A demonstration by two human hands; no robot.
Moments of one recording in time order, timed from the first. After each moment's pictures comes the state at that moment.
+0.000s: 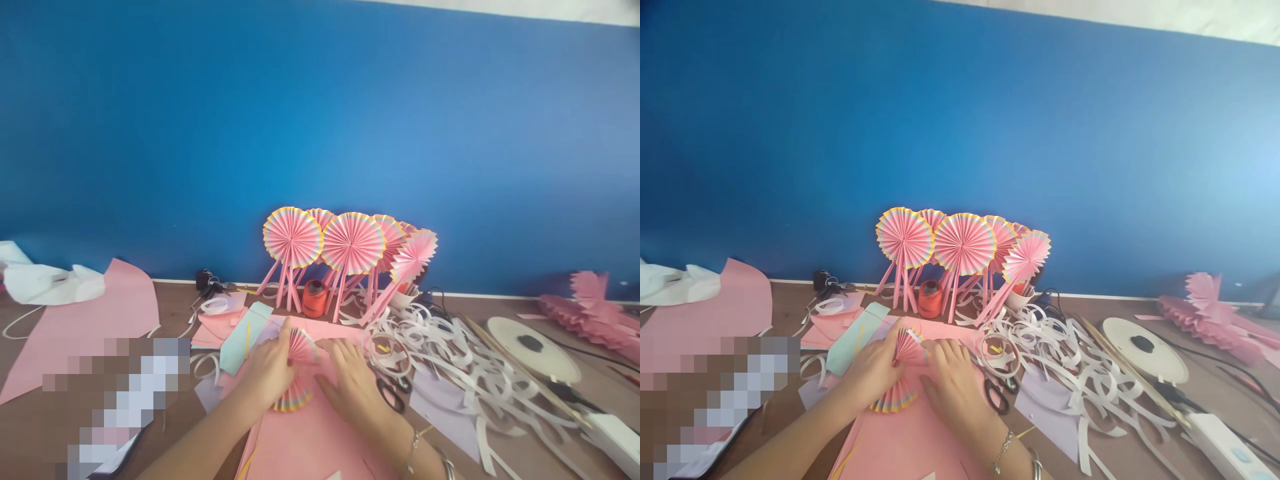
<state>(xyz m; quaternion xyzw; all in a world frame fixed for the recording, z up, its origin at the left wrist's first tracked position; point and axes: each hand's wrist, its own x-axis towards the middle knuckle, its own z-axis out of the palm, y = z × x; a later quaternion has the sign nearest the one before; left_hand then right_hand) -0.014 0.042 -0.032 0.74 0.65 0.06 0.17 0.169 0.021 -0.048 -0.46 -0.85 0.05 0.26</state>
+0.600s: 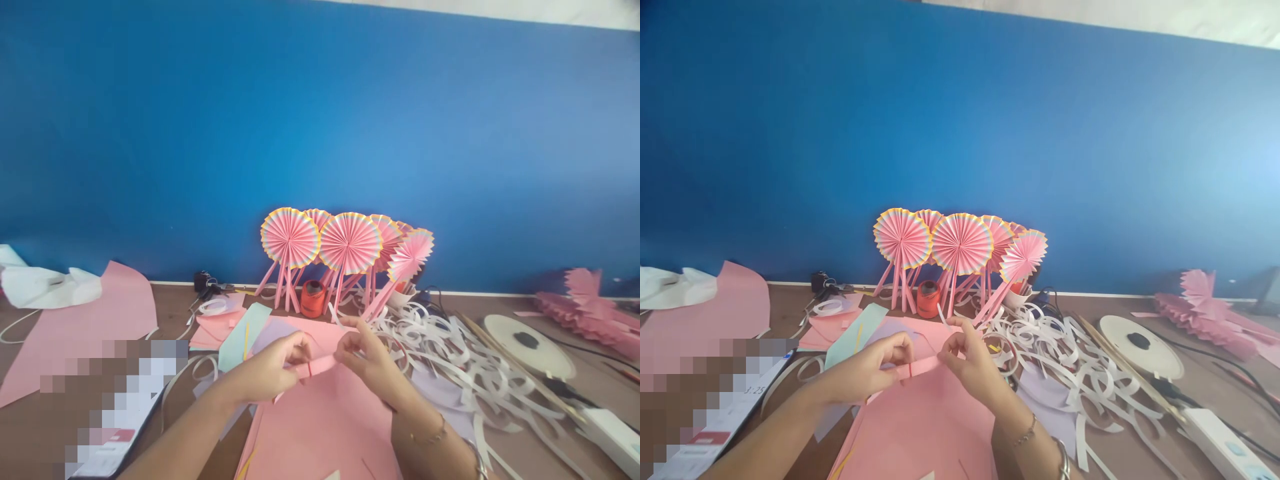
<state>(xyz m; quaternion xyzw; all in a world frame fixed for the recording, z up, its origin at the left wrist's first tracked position) -0.023 0.031 0.019 0.66 0.45 0.16 0.58 0.197 0.040 -0.022 -0.46 -0.68 0.43 0.38</state>
